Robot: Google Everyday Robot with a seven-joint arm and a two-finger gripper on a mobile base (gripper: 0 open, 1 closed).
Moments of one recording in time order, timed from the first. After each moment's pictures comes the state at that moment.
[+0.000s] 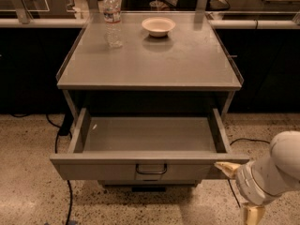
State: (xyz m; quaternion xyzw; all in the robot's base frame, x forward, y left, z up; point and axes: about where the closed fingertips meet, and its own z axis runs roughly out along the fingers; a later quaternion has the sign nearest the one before) arm 0.355 -0.233 0.639 -0.76 0.63 0.06 0.13
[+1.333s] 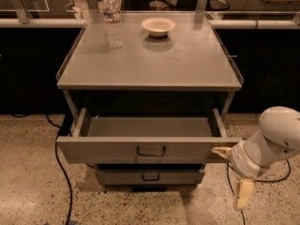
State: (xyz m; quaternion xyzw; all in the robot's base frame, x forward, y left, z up) arm 0.414 -0.239 0.624 -0.74 0.65 0.10 0.13
